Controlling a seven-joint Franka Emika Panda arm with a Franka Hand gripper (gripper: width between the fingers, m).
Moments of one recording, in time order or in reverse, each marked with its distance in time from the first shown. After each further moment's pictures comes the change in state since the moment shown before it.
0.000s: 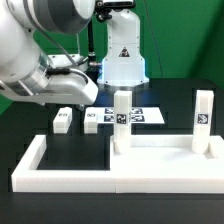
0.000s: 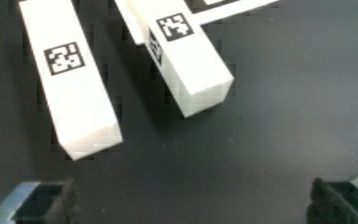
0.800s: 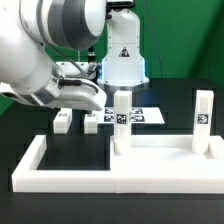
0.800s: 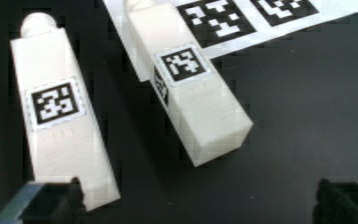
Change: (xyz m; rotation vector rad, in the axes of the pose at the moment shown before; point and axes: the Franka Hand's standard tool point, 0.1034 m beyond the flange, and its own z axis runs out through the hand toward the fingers) arm -0.007 -0.002 0.031 -0.029 -0.041 0.012
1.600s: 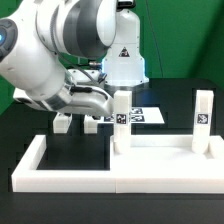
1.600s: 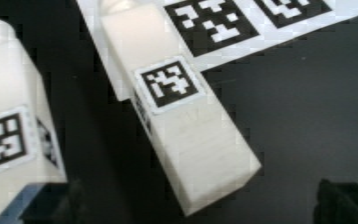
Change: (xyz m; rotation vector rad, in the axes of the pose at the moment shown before) arm -0.002 -0.007 0.045 0.005 0.016 0.014
